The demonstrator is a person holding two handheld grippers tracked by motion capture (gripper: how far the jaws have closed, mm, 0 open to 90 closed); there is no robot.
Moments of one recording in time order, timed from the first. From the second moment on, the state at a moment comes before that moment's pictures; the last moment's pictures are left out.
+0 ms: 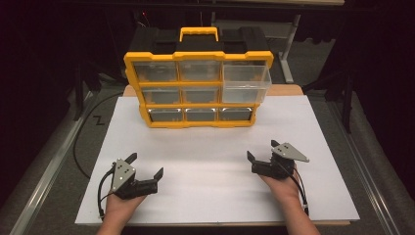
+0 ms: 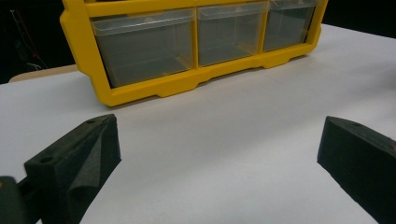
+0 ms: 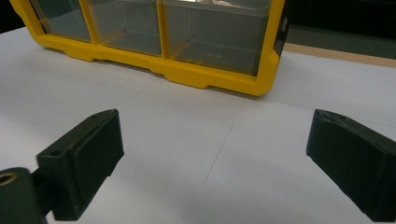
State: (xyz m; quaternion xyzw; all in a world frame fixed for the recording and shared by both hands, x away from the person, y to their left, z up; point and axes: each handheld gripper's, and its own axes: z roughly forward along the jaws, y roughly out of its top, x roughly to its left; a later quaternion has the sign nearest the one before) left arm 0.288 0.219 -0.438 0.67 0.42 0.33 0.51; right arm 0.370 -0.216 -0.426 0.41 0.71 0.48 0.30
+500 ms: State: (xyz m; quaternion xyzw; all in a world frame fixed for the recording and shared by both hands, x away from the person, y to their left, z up) left arm 0.287 0.220 -0.438 0.67 0.42 0.34 0.51; right arm 0.369 -0.217 -0.426 0.41 0.70 0.49 0.30
